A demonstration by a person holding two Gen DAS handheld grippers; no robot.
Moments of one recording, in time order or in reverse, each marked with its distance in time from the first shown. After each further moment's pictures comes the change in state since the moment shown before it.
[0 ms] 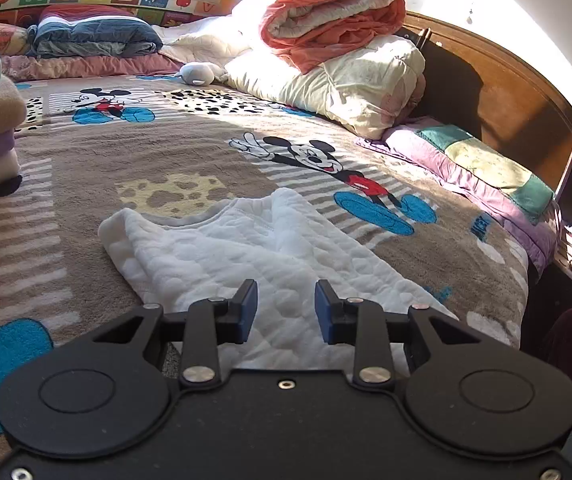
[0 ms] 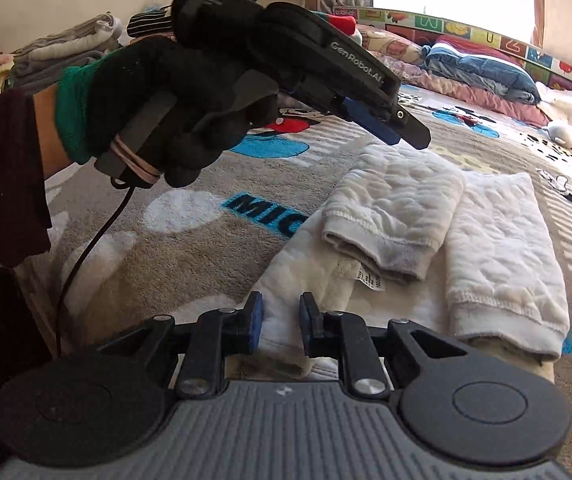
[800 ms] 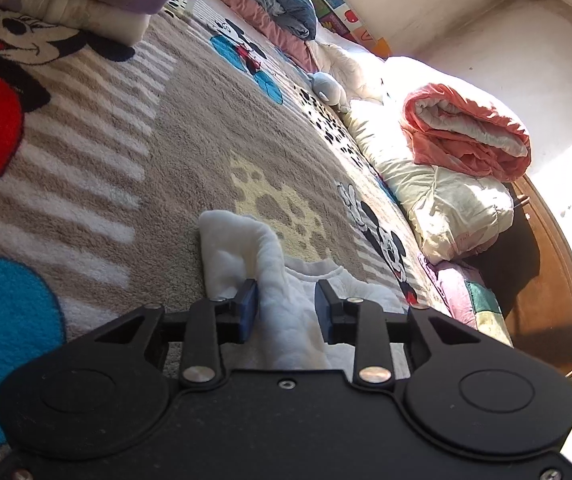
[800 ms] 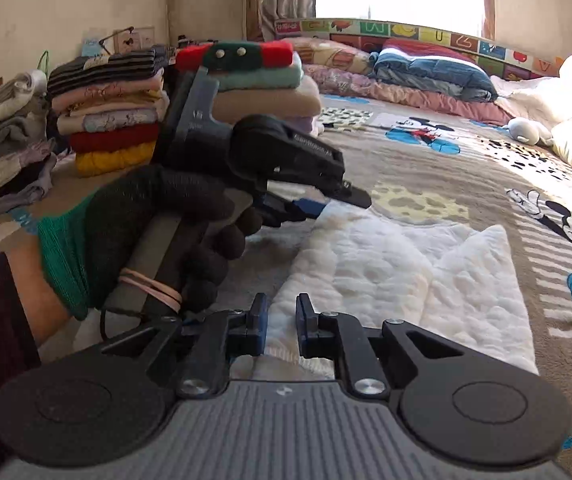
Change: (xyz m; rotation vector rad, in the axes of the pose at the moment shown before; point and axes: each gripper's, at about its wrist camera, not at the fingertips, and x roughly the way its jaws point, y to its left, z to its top) left arm 0.044 0.111 0.010 -0.648 -0.103 0.036; right arm 0.053 -0.031 0.071 0.101 -0.006 -0.119
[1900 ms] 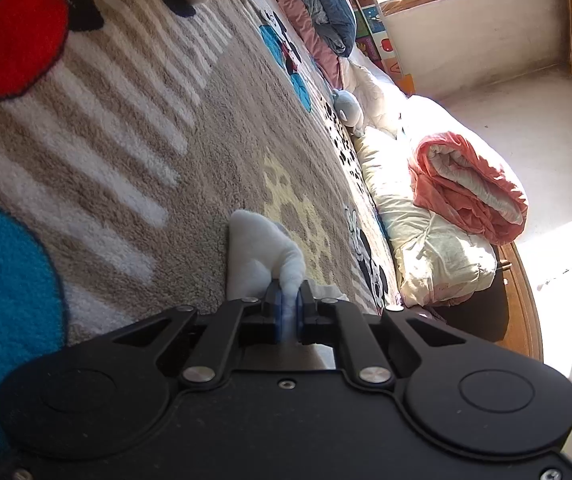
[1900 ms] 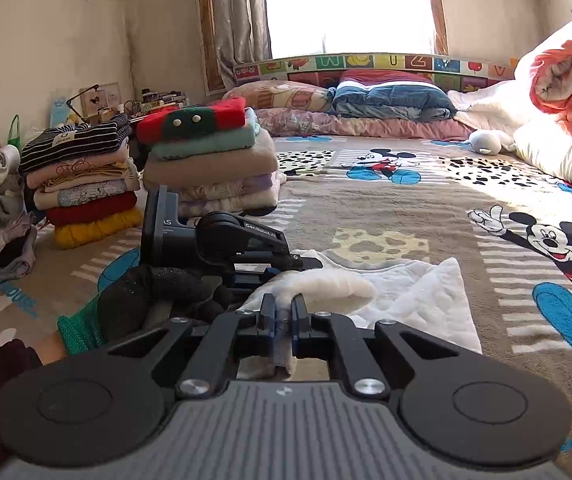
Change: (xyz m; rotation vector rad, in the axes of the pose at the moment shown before) left arm 0.019 0.043 0.002 -0.314 -0.012 -0.109; right arm -0.048 -0.022 0.023 0.141 -0.174 -0.057
